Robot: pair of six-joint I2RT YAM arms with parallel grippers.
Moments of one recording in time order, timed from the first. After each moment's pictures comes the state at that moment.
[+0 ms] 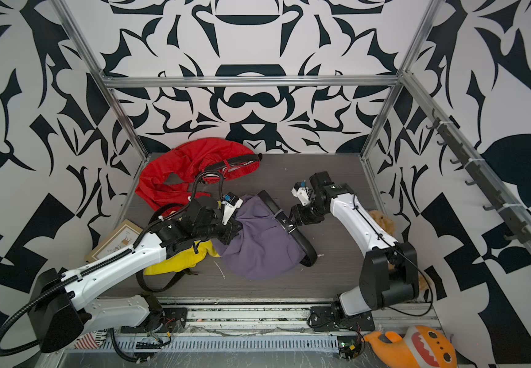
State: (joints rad) left arm -0.80 1.21 0.92 -0.33 0.19 -0.20; right arm 0.23 1.41 1.20 -0.98 -0.35 0.00
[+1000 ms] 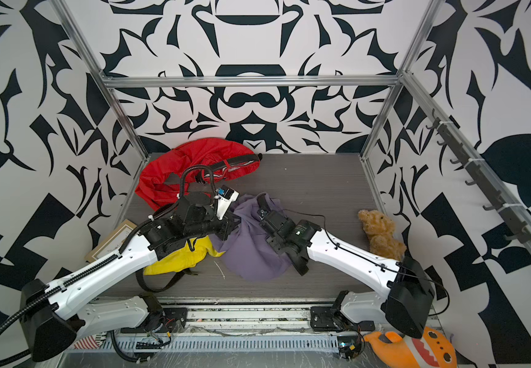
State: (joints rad) left arm -0.80 1.16 0.97 -0.35 0.20 -0.21; right arm 0.88 1.29 0.96 -0.74 0.38 0.06
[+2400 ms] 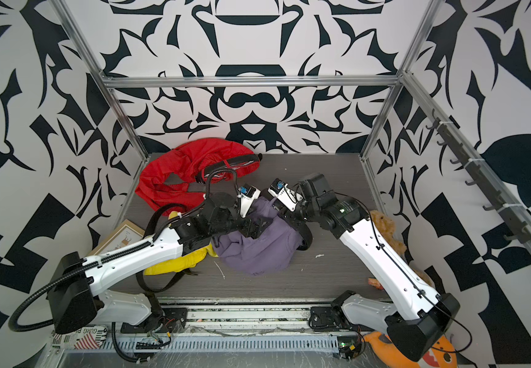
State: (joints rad) left arm -0.93 1.39 1.01 -0.09 0.11 -0.27; right arm 0.54 1.16 1.29 -0.92 -0.19 -0.35
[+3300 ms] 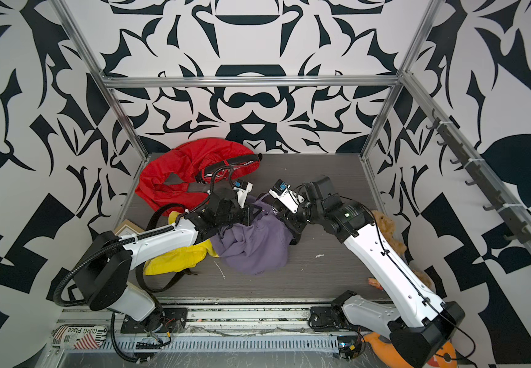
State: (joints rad) left arm -0.76 1.56 0.95 0.11 0.19 -0.49; right arm 0.51 1.11 1.25 -0.89 -0.28 -0.34
